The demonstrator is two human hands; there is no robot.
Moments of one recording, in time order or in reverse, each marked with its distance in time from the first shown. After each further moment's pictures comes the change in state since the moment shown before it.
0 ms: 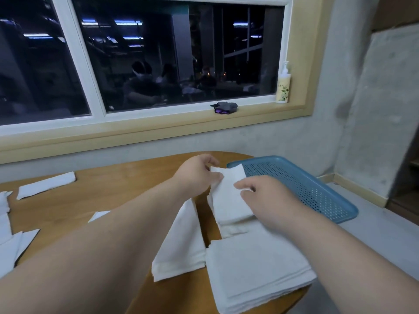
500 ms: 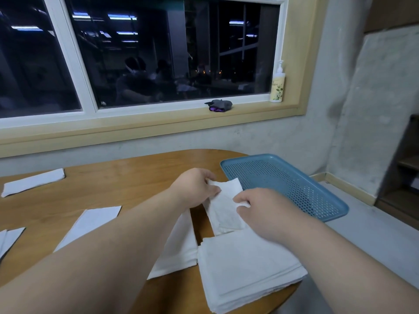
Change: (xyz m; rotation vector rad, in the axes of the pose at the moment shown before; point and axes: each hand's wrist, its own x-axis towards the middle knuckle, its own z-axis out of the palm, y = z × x) left_hand -0.003 -0.015 0.027 0.148 -0.098 -0.020; right_hand -0.009 0.015 0.000 -0.348 -0.119 0.004
